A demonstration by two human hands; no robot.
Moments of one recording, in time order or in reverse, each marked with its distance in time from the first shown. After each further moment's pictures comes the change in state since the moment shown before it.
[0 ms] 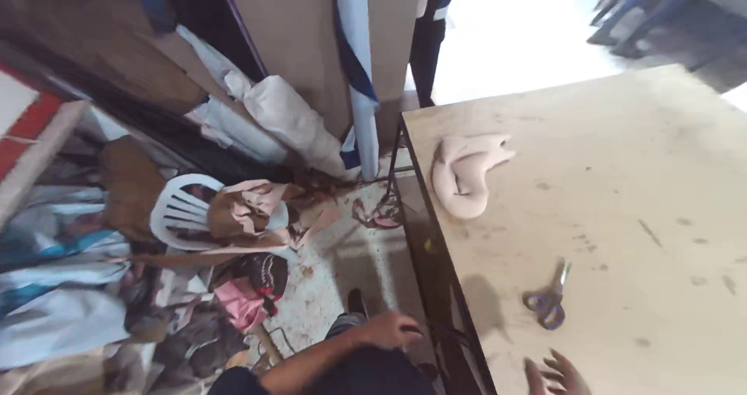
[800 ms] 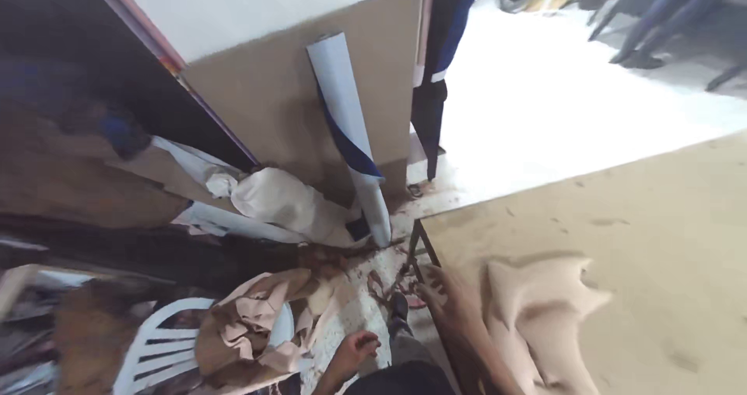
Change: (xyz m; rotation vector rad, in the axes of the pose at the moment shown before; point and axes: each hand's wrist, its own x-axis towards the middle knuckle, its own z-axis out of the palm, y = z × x) left_hand 0.121 -0.080 -0.439 -0.434 0.427 -0.426; right_hand 0.483 -0.384 0.253 0.242 -0.279 -0.473
